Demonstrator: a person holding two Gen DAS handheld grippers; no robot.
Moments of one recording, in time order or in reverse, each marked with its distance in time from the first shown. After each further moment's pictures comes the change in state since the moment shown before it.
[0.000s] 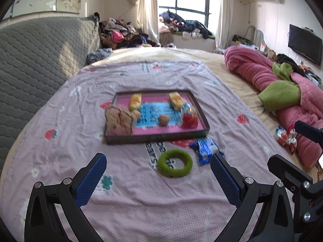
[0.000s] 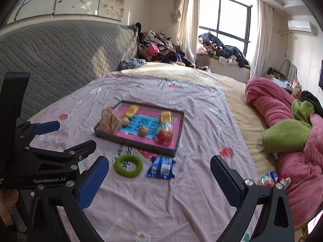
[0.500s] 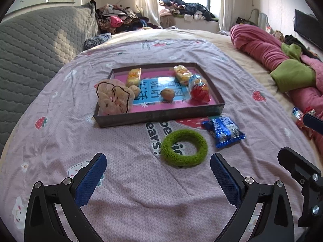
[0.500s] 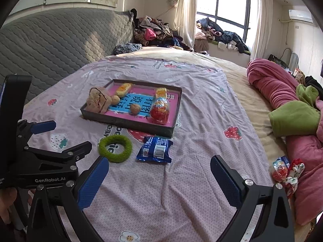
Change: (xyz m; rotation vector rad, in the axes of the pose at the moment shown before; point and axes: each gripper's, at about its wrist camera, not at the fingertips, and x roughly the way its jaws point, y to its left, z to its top) left arm 0.073 -0.002 -0.025 0.034 0.109 0.050; right arm 0.065 -0.014 -0.030 0.015 0.088 -0.003
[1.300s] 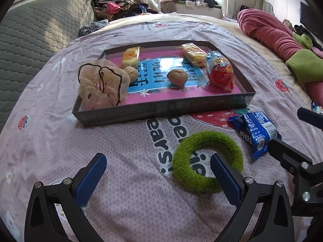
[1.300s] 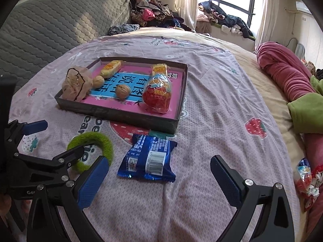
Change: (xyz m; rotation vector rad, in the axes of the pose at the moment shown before) left arm 0.093 0.008 0.010 0.014 0.094 0.007; right arm 0.111 -0.005 0.008 0.011 0.130 0.007
